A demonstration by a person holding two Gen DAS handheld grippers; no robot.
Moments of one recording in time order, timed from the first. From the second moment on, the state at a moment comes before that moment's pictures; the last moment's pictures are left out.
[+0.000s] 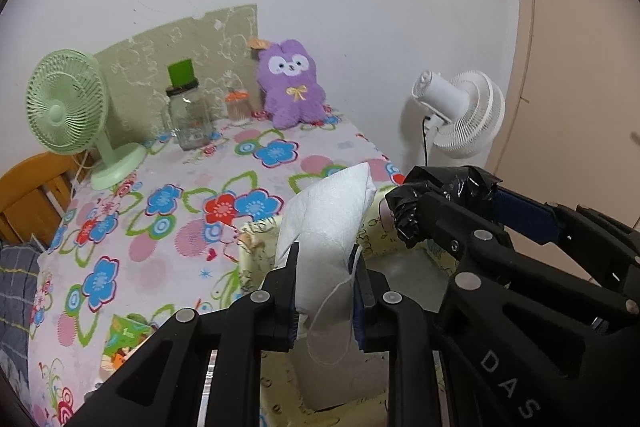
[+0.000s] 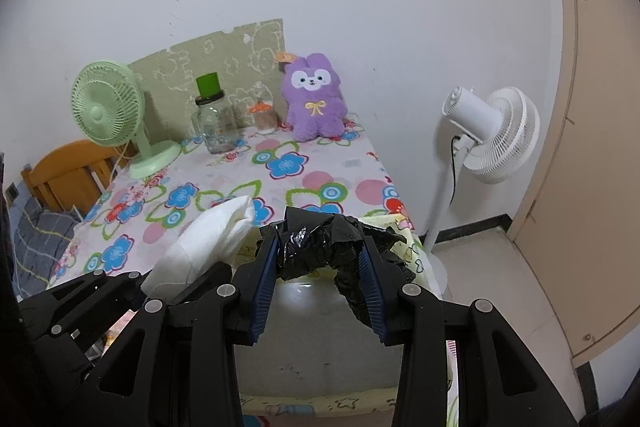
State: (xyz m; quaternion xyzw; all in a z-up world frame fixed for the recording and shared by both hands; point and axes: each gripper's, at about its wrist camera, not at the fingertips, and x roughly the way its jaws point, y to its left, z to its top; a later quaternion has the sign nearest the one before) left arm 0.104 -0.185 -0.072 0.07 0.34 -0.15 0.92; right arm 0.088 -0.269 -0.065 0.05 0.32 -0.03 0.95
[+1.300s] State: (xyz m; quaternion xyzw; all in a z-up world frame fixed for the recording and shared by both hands) left arm 0.120 -0.194 -0.086 0.06 0.38 -0.18 0.90; right arm 0.110 -0.281 -0.084 0.07 0.34 -0.04 0.94
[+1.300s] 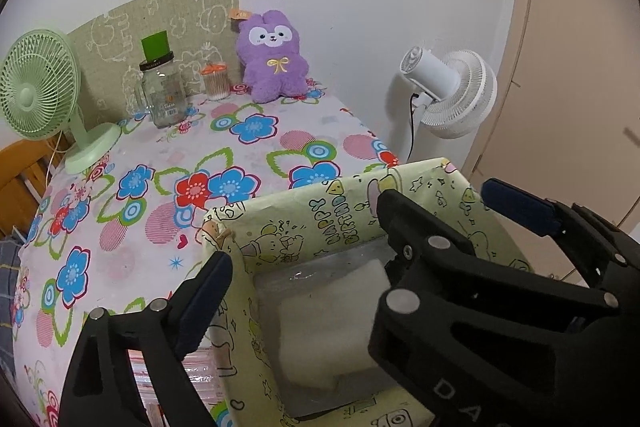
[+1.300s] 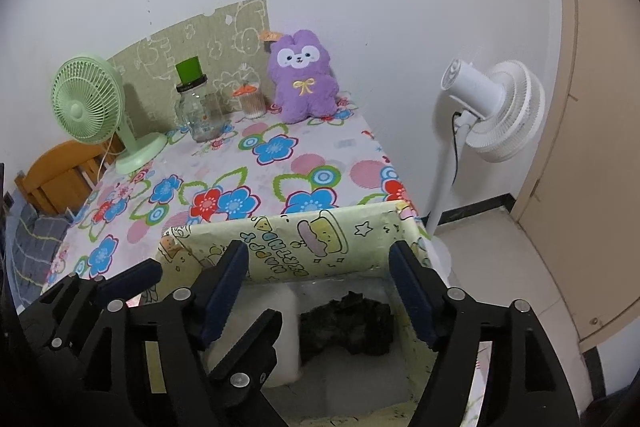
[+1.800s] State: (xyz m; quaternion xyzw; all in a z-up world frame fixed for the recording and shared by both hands) left arm 0.088 -0.191 -0.064 0.07 0.34 -0.18 0.92; right arm 0.072 -0.276 -0.061 0.06 0.31 -0.06 0.95
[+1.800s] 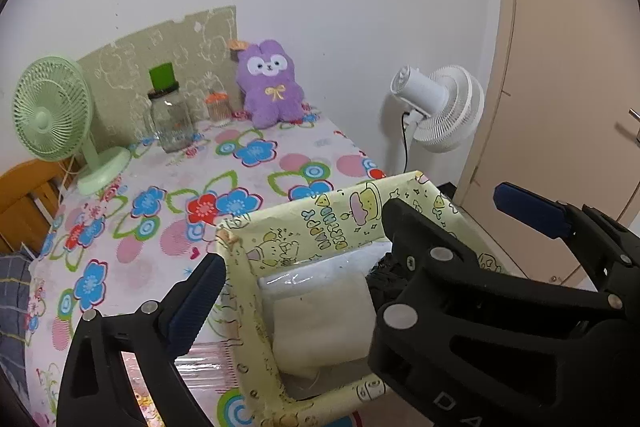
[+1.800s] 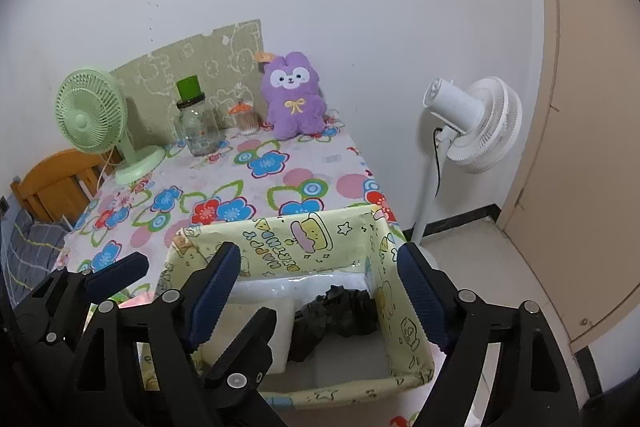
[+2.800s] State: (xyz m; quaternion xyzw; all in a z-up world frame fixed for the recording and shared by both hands) left arm 0.031 -0.127 -0.039 0.06 0.30 -0.15 0.94; right arm 0.017 -0.212 -0.033 0.05 0.27 -0.05 0.96
